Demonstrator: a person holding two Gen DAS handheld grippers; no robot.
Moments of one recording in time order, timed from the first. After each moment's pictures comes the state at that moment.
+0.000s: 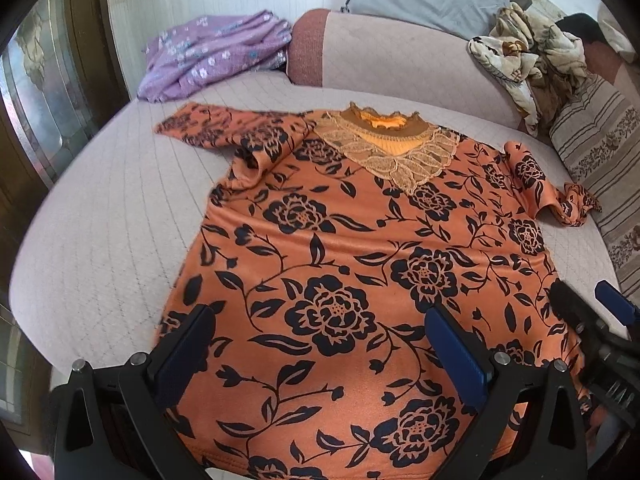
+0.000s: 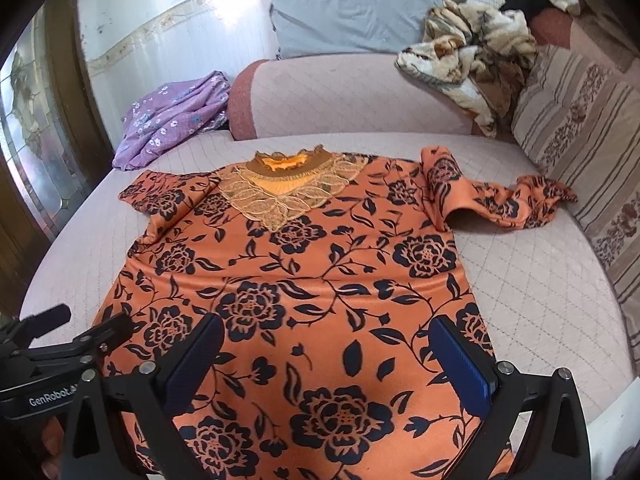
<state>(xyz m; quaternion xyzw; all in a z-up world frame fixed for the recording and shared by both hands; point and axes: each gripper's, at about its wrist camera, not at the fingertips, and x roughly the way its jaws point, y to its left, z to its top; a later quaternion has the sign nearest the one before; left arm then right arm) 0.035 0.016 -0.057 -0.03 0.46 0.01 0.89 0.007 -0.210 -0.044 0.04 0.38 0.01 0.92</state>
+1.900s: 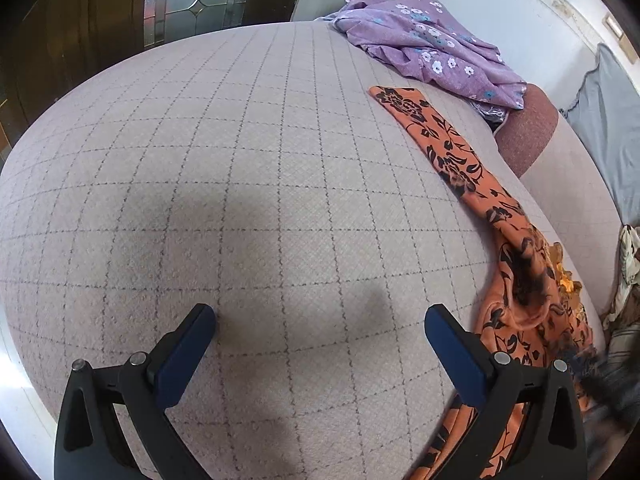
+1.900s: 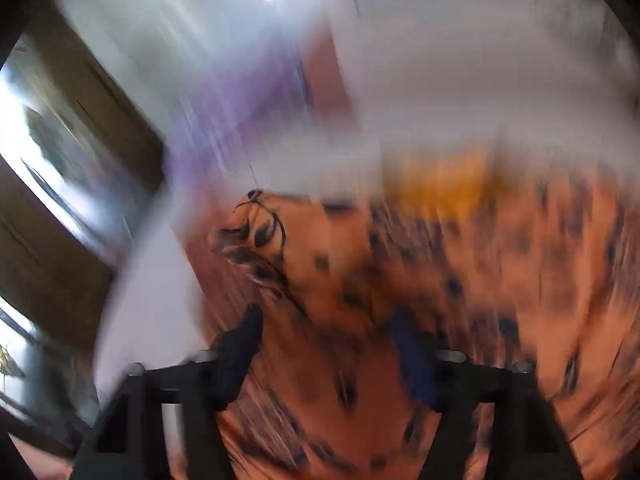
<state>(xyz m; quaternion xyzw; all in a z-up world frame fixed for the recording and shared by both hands) 0.106 0.274 -0.125 -0.28 0.44 0.18 0.84 0.269 -0.098 -0.117 0.13 0.50 0.19 0.84</state>
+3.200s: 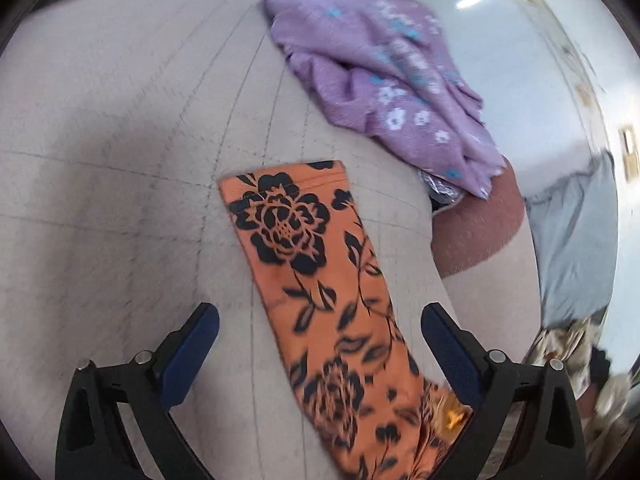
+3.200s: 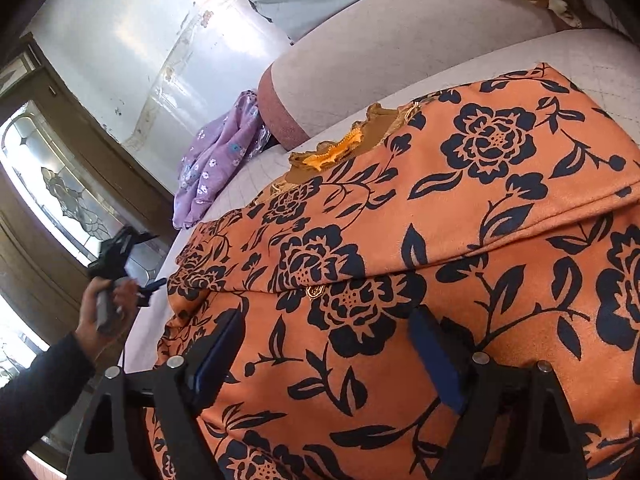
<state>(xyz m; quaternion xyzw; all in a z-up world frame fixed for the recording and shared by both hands) 0.337 0.340 -0.127 -0.45 0.39 0.05 0.80 0.189 -0.227 -0.157 0.26 0.35 0.20 0.88</state>
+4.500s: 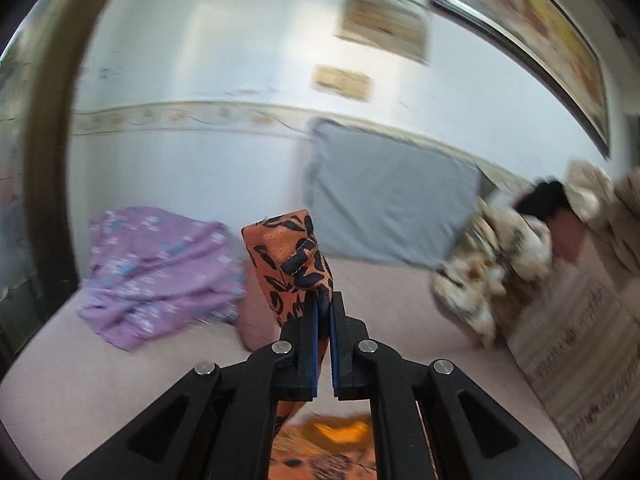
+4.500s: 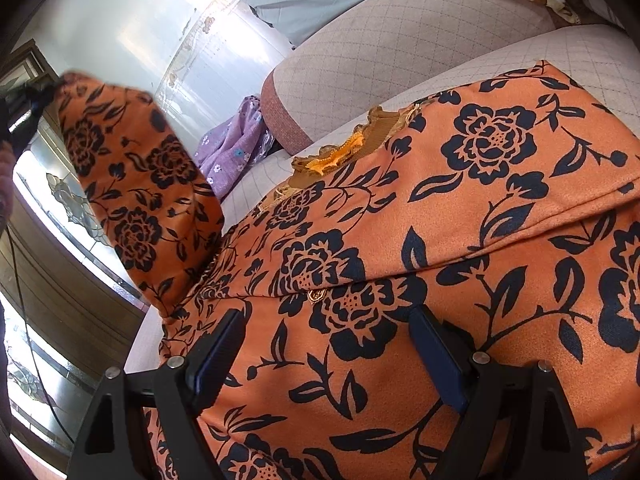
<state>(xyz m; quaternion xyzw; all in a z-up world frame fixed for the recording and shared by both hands) 0.244 0.031 0.170 -0.06 0.17 -0.10 0.98 0.190 -0.228 -0.159 0.27 0.34 0.20 0.88</state>
